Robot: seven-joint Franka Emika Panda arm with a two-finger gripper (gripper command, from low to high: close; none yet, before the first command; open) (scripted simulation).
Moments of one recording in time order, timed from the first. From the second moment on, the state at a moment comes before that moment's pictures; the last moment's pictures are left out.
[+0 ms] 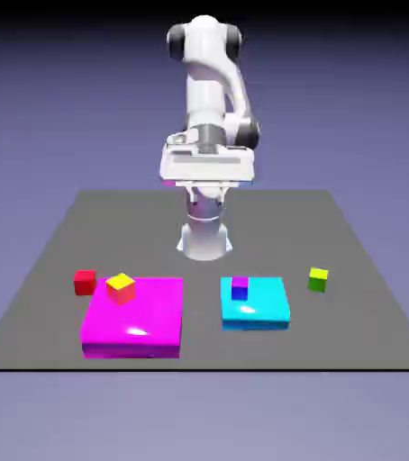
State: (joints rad) arm 0.01 -0.59 0.04 -2.80 0.02 3.02 0.77
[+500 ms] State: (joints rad) arm -0.01 -0.85 0.59 -2.74 0.27 2.84 1.14
